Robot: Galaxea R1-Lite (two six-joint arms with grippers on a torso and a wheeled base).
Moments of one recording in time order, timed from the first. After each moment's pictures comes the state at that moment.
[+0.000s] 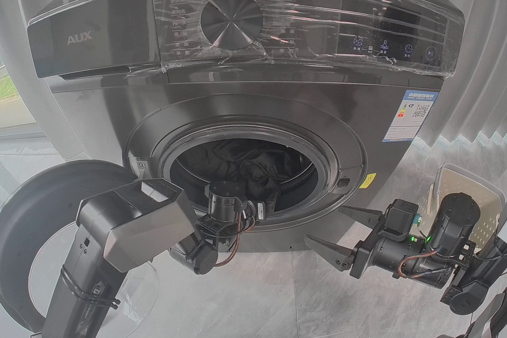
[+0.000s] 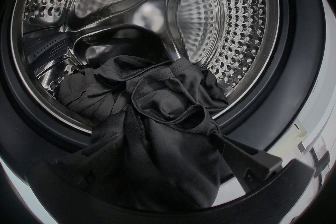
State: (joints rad) left arm -0.59 2.59 -1.22 -1.15 0.21 -0.19; right arm 0.69 1.81 -0.20 -1.50 0.12 0.17
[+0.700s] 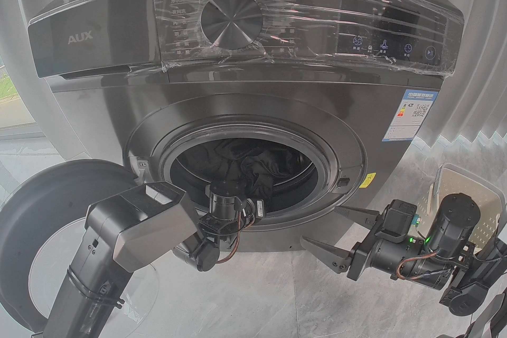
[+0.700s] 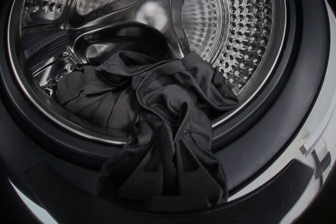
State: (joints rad) left arm -0.57 2.65 -1.30 -1.15 0.20 -0.19; right arm 0.71 1.81 -0.21 -1.50 0.12 0.17
